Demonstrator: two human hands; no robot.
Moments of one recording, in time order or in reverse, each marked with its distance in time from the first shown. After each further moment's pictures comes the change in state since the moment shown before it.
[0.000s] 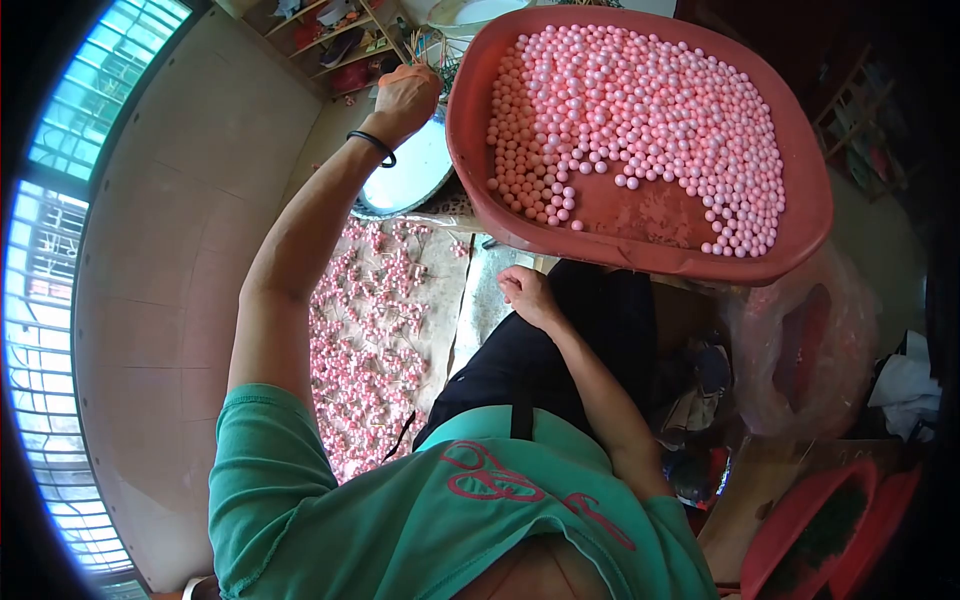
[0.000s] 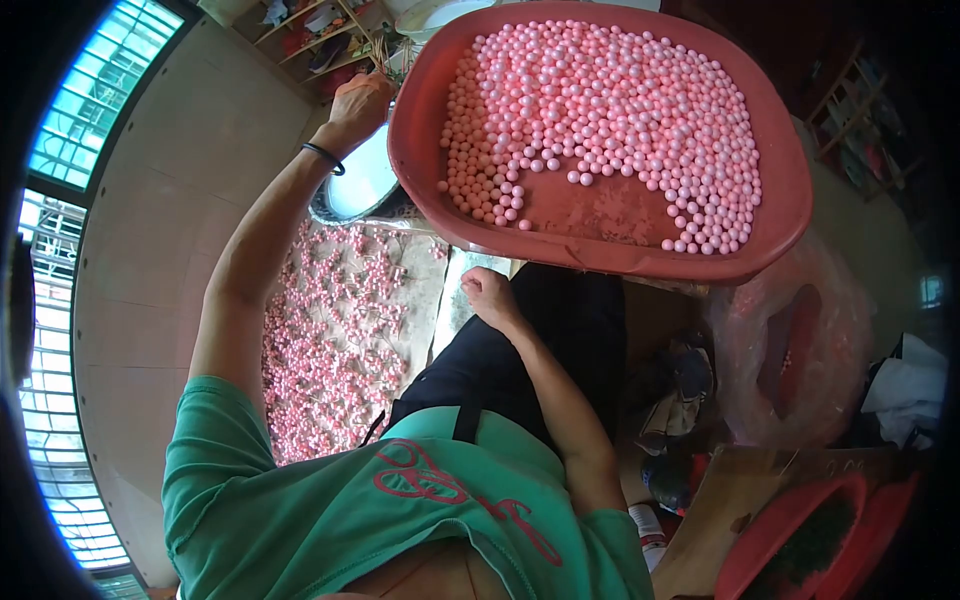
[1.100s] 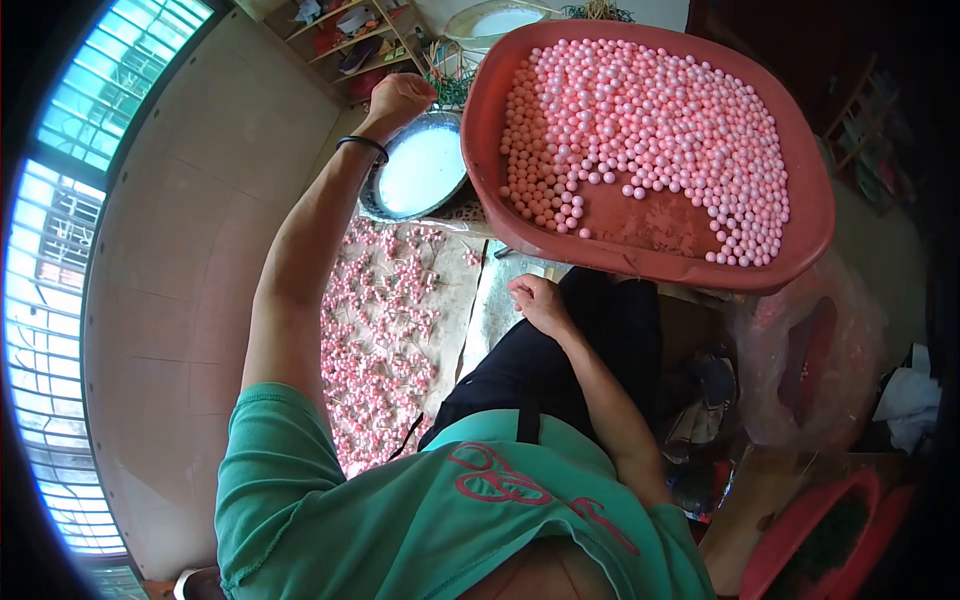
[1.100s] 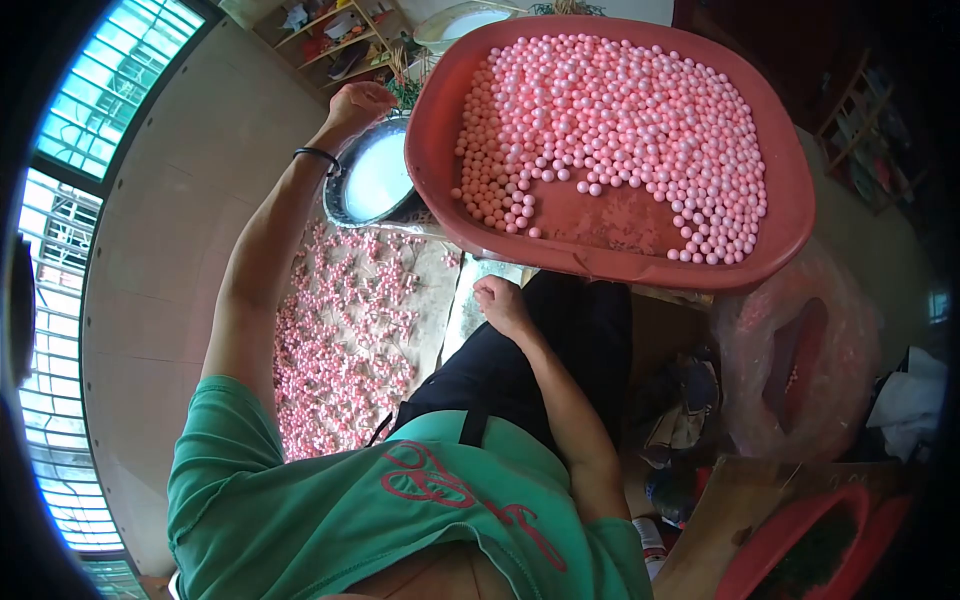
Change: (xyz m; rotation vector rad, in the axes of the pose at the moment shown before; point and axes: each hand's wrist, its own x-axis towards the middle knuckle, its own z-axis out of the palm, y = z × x) left_hand -0.011 -0.038 0.005 -0.716 -0.035 -0.498; right_hand -0.003 -0.001 -0.005 -0.003 -0.023 -0.014
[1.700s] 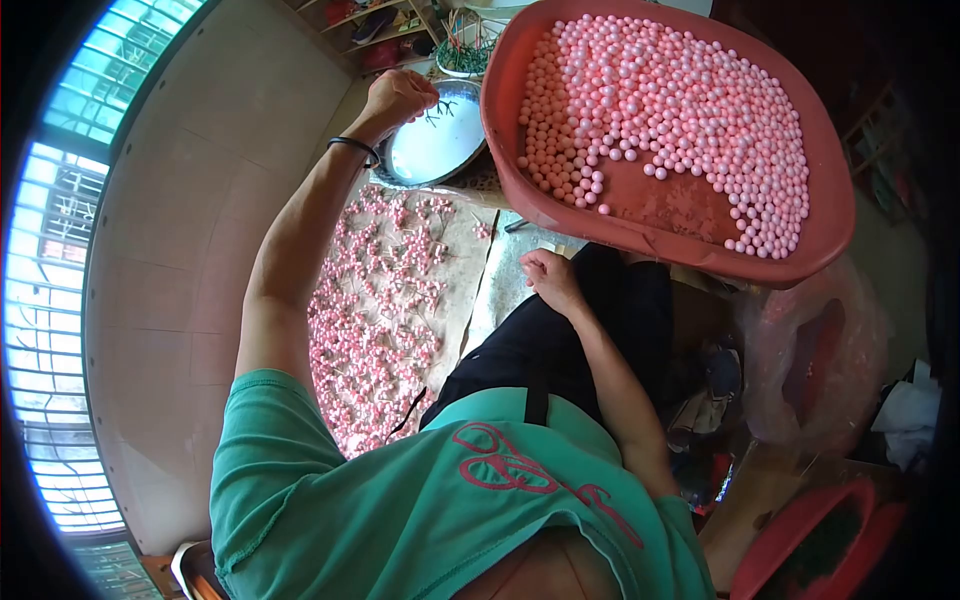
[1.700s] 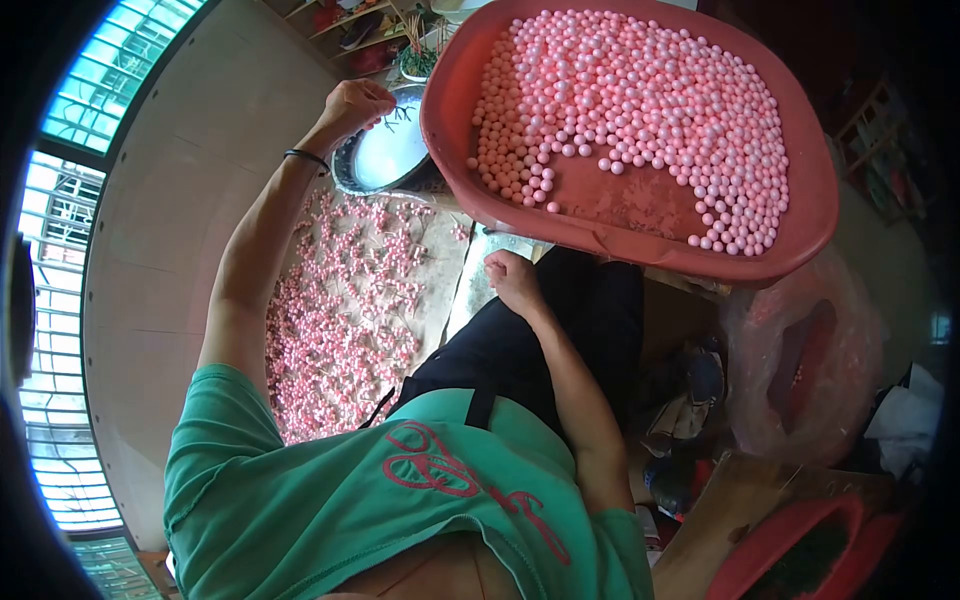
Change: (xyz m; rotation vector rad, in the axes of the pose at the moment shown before) left_hand -0.052 -0.007 -0.013 -0.177 -0.133 -0.168; right_hand 0.002 0.006 0.000 -0.040 0.010 -0.059
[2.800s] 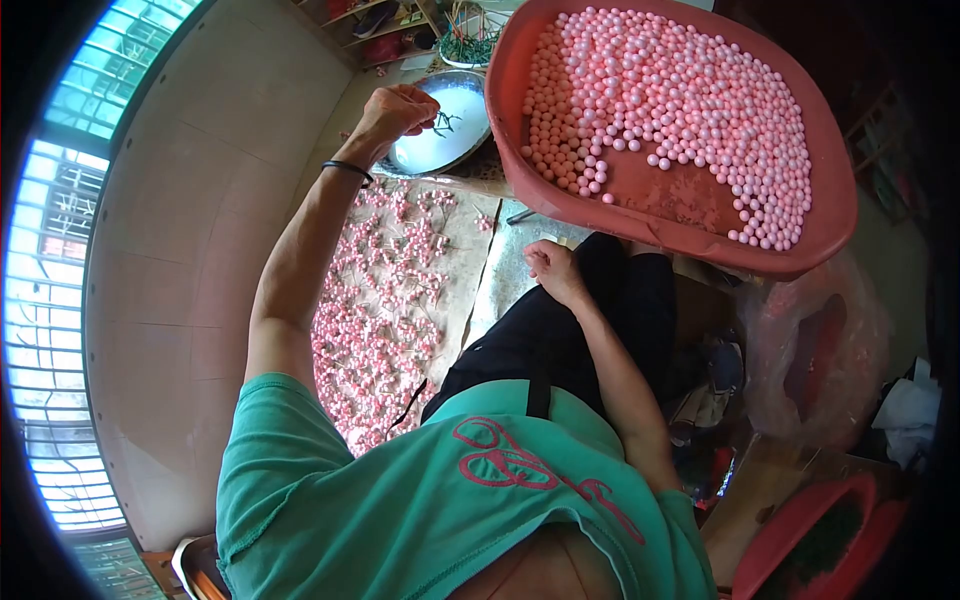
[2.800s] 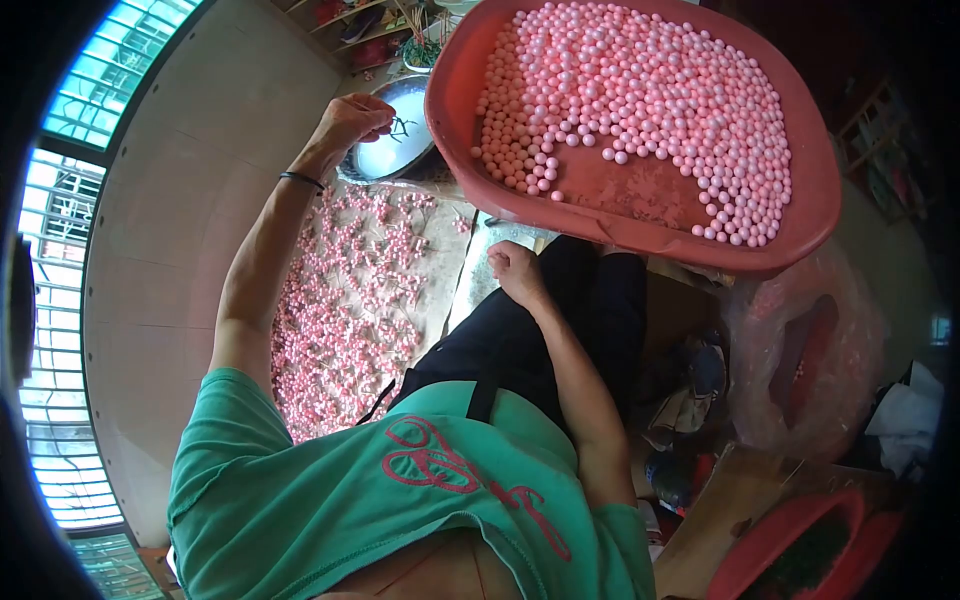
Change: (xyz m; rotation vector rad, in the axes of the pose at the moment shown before) left_hand -0.042 -0.002 0.001 -0.298 -0.106 -0.156; right_hand 0.000 0.005 -0.001 -0.002 -0.040 -0.011
